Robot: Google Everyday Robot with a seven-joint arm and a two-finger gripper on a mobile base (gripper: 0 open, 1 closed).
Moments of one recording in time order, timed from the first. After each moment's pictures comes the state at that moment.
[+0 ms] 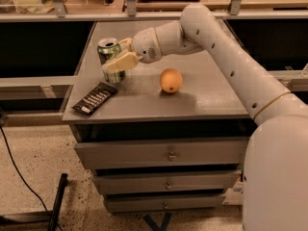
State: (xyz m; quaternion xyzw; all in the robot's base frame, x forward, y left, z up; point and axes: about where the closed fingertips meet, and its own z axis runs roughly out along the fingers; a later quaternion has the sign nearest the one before) arm 0.661 0.114 0.889 -0.59 0.54 0.43 0.41
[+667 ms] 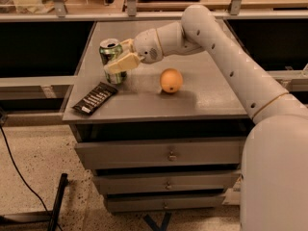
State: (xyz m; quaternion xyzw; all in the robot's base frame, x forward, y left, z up) arm 0.664 0.110 0.886 -0.59 0.54 0.43 0.41
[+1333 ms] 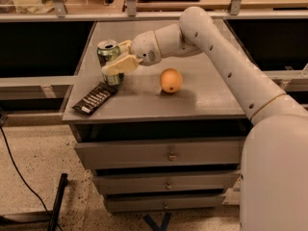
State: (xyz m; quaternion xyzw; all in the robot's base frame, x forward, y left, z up) arm 0.656 0.115 0.885 -0.60 0.53 0.45 0.41
